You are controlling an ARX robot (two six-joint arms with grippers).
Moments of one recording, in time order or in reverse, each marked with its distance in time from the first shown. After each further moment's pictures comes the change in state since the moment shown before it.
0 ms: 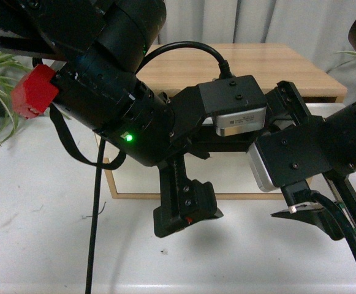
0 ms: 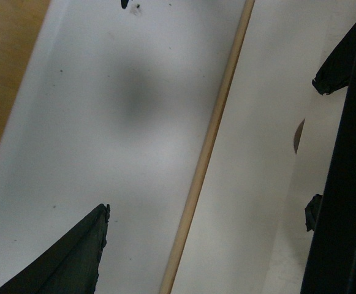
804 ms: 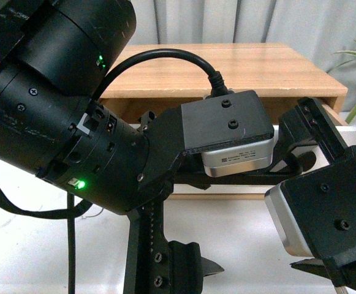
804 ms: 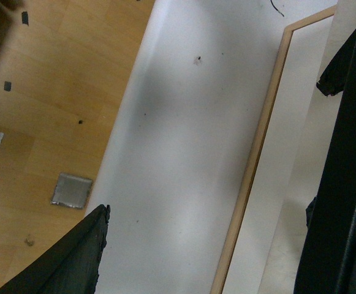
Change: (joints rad) left arm -0.011 -0.201 -0.250 0.052 0.060 -0.003; right arm 0.057 -0.228 -0.226 -0.043 0.000 0.038
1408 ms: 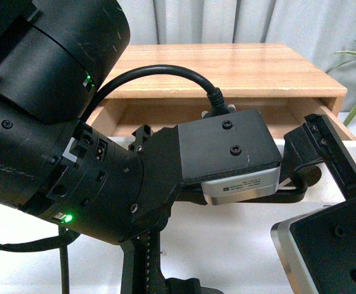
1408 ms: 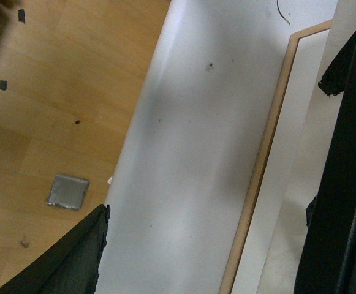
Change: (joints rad) left arm -0.023 -0.056 -0.093 0.068 -0.021 -0.047; right arm 0.017 -0.051 -0.105 0.087 0.012 0.007
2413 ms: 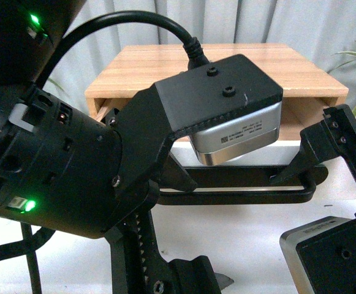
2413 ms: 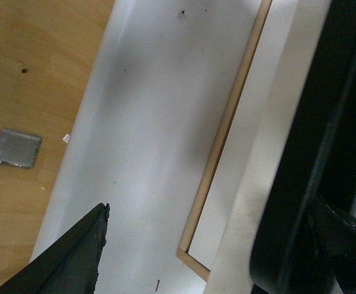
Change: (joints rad) left arm -0.050 -0.148 -0.051 0.000 -0.049 -0.232; right arm 0.002 -0.089 -0.114 0.236 0.159 -0.023
